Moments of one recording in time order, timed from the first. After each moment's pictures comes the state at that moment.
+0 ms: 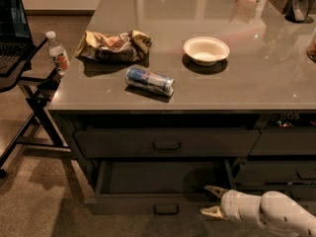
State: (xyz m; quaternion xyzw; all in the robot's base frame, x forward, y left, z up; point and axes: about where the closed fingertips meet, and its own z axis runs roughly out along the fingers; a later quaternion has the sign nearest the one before) arm 0.441 -0.198 0.425 -0.59 0.69 0.11 0.40
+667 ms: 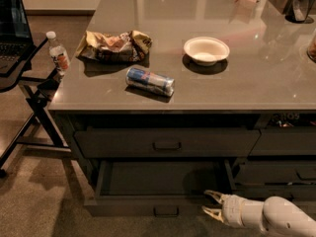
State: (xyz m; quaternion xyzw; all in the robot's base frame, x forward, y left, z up) arm 0.424 -0.201 0.419 -0.60 0.69 0.12 0.40
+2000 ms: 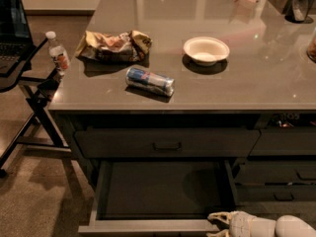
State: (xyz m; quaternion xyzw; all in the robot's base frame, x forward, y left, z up) arm 0.368 -0.204 0.426 -0.62 0.67 0.12 0.40
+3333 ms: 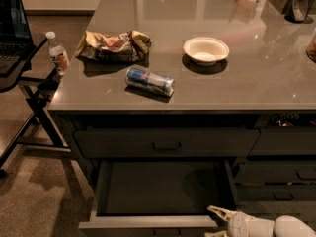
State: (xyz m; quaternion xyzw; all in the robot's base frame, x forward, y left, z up) arm 0.365 -0.201 0.427 -0.62 0.67 0.12 0.40
